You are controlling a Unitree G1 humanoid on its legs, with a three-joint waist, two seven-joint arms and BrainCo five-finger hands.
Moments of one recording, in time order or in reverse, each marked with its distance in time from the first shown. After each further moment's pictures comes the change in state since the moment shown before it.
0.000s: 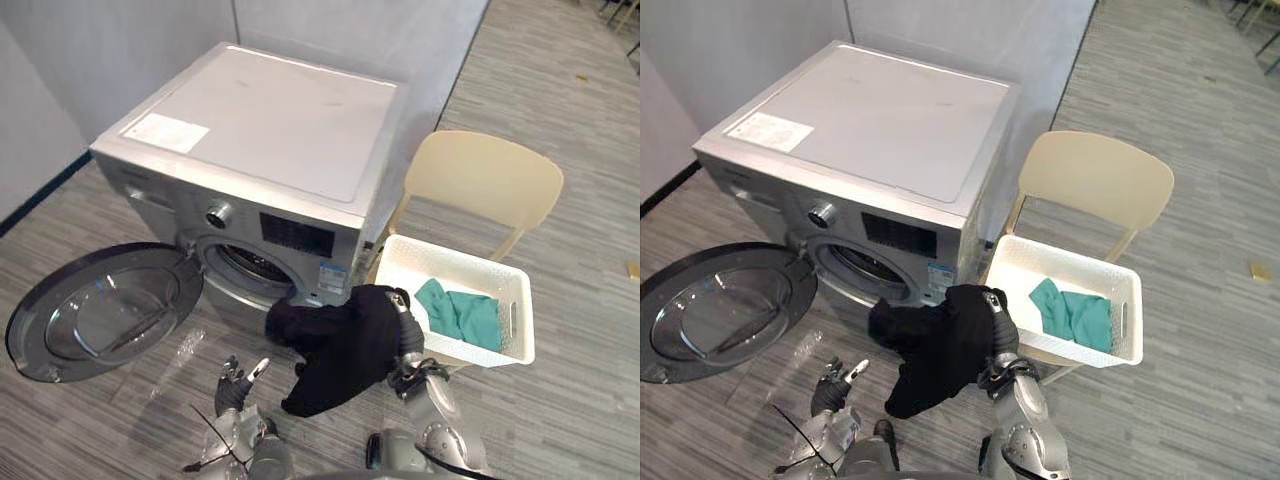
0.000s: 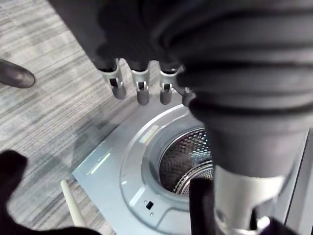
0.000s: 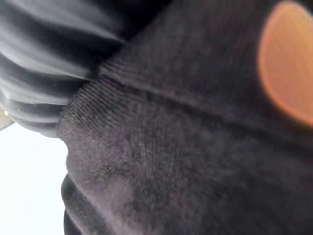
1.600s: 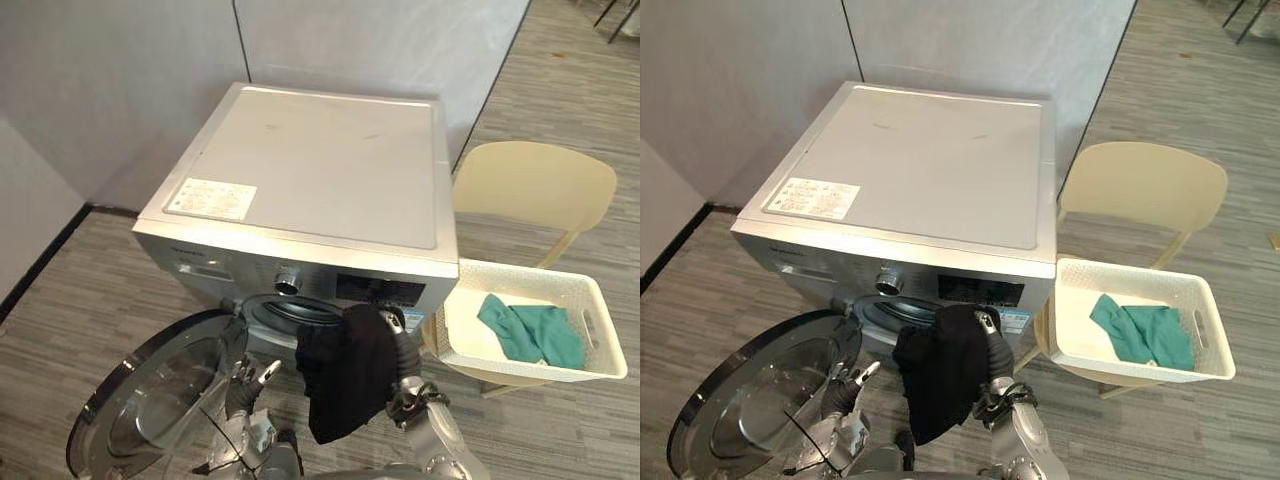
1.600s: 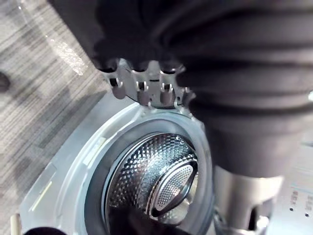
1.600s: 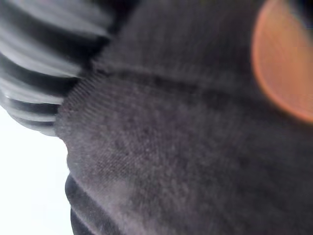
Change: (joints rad) left arm 0.054 -0.032 -0.027 -0.061 0.048 -0.005 -0.023; right arm 0.144 -0.020 0.094 -0.094 0.009 0.008 0.040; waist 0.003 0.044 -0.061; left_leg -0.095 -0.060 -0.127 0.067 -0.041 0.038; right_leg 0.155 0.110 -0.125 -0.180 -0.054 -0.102
